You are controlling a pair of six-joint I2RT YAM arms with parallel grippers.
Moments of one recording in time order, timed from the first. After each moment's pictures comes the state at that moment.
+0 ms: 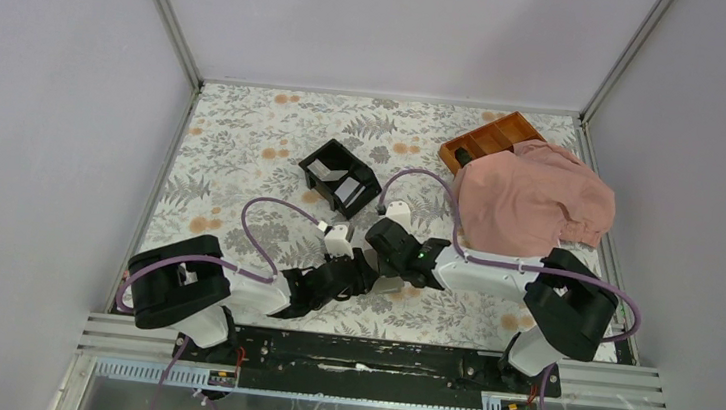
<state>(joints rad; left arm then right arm) -1.11 1.52 0.38 0.53 -0.41 -0.98 1.02 1.59 0.86 -0.26 0.35 0.63</state>
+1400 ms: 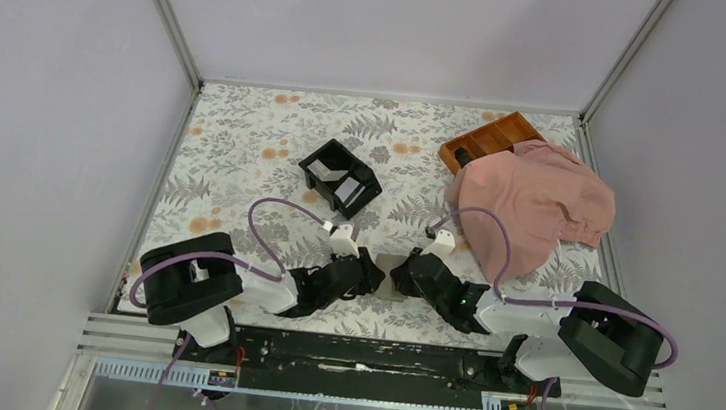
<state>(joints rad) -1.11 1.58 0.41 0.58 -0.40 -1.00 1.02 1.34 0.38 0.25 0.37 0.94</state>
